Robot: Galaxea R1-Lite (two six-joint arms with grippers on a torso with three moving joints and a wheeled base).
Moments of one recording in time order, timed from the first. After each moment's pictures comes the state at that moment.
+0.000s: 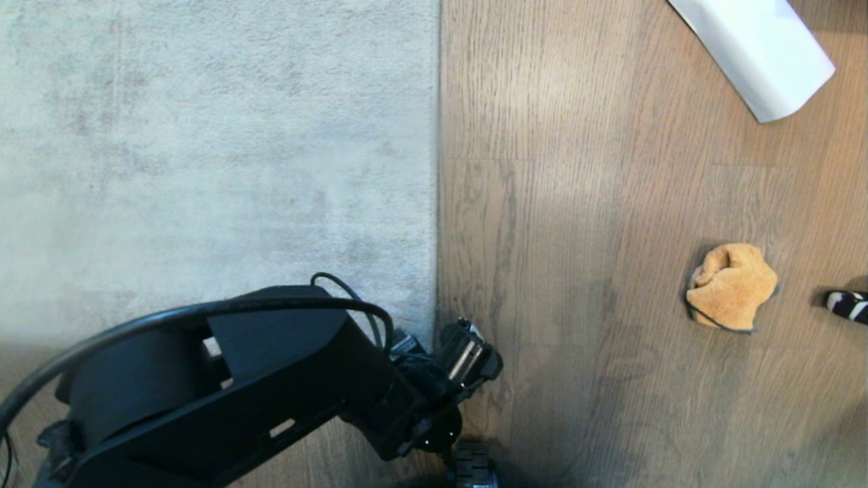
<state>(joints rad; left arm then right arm) -0.85 2.34 -1.10 -0.40 0.87 0.39 -0.01 0.00 0.00 -0.05 0.03 -0.04</state>
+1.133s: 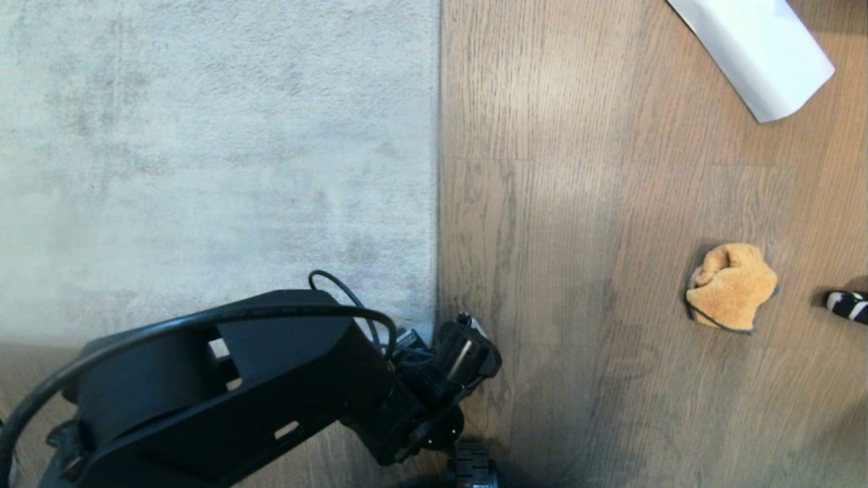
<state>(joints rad) -0.85 2.35 -1.08 -0.53 0.92 0.44 -0.01 0.00 0.00 -0.05 0.03 -0.04</state>
